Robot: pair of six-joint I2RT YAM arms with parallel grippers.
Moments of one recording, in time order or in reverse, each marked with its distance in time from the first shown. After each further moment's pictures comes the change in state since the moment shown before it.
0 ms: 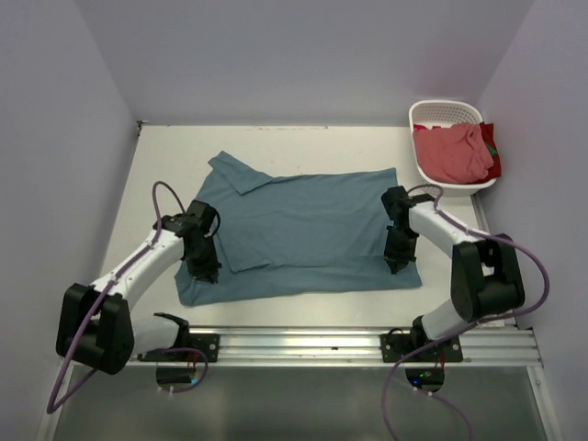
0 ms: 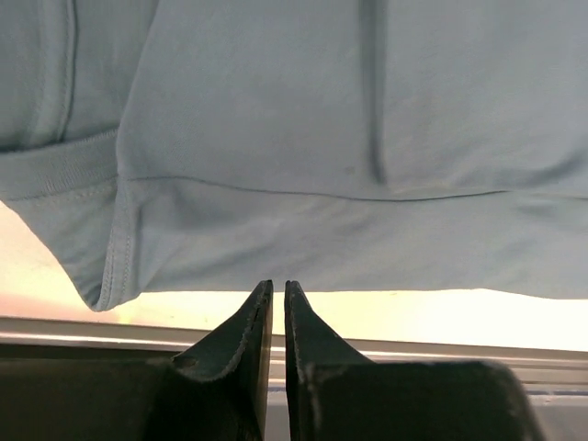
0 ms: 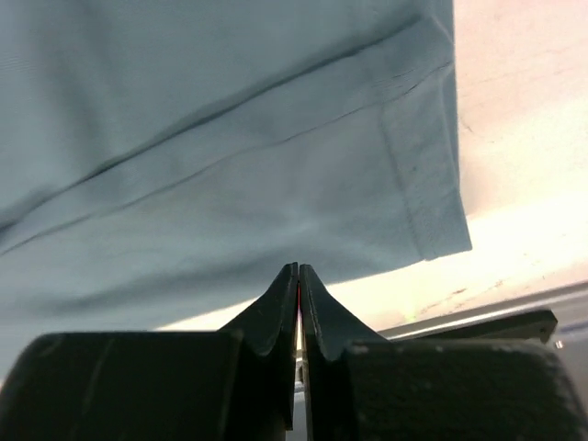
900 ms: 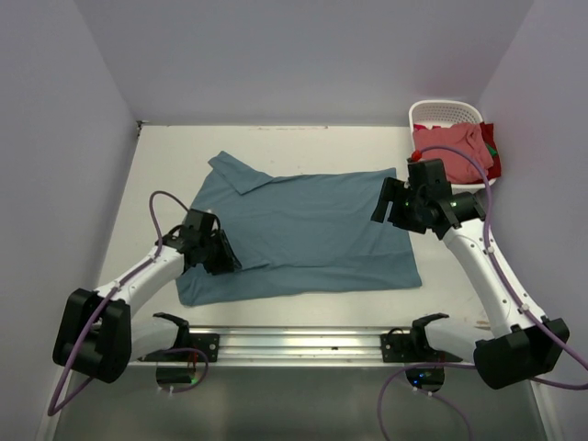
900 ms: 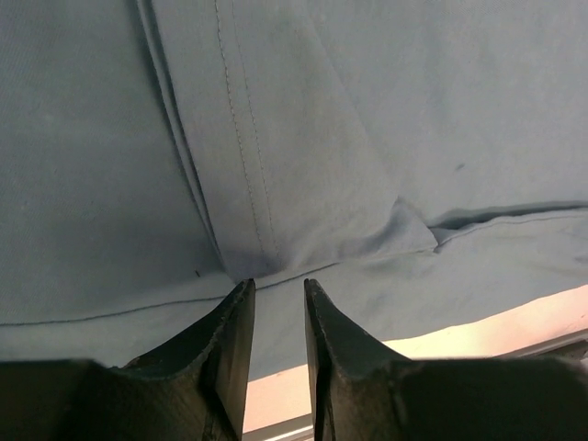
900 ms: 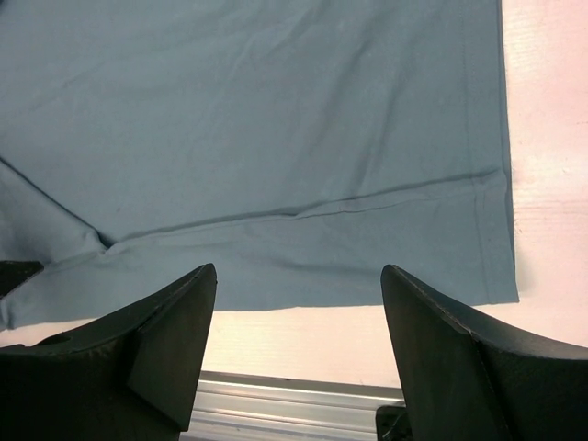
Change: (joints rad) left arm -0.002 -0.072 -0.179 0.481 0.178 -0.121; right arm 0.037 -0.430 0.240 0.041 -0.126 -0.044
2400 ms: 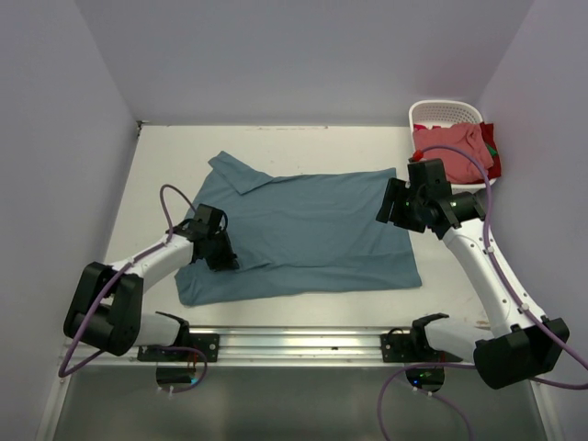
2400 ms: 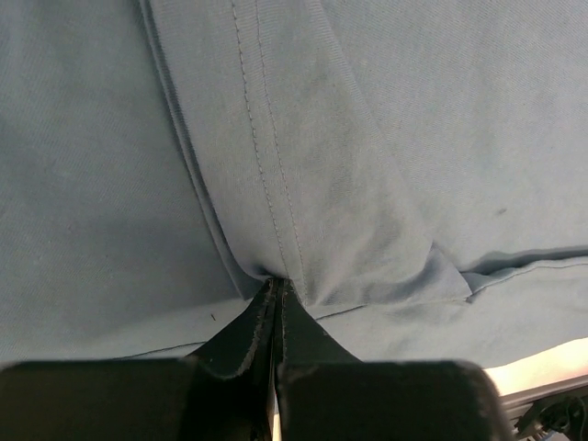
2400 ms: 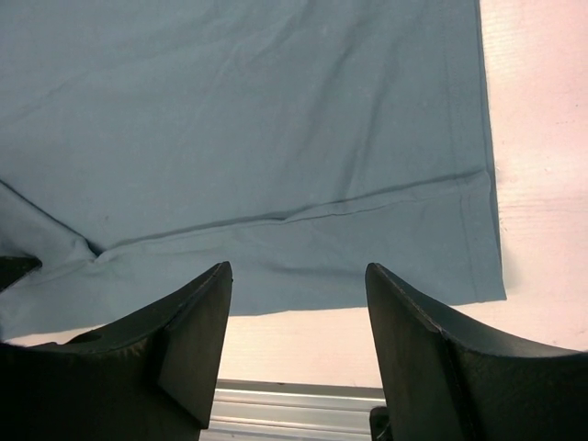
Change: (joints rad) left arm -0.019 0.161 0.055 0.027 -0.065 0.000; right arm 0.000 0.002 0.000 0.000 0.035 0.000
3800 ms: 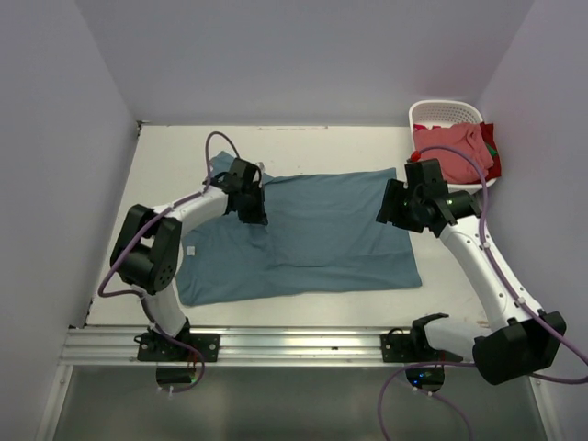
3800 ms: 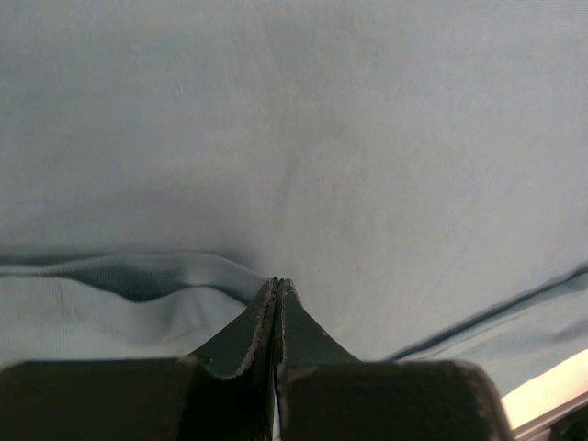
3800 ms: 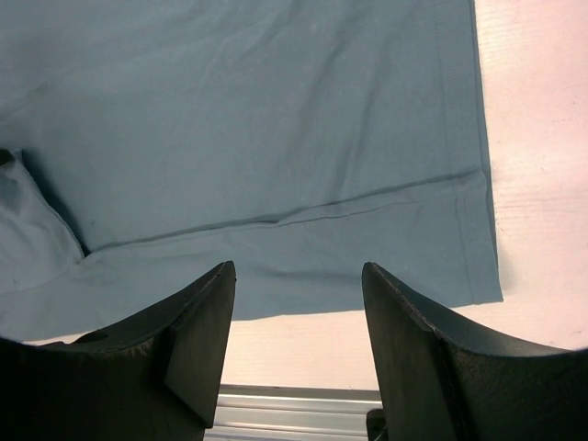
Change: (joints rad) left arm -0.096 0.422 0.528 0.026 0.030 0.241; right arm 0.000 0.021 -0.013 0.014 0.015 -0.002
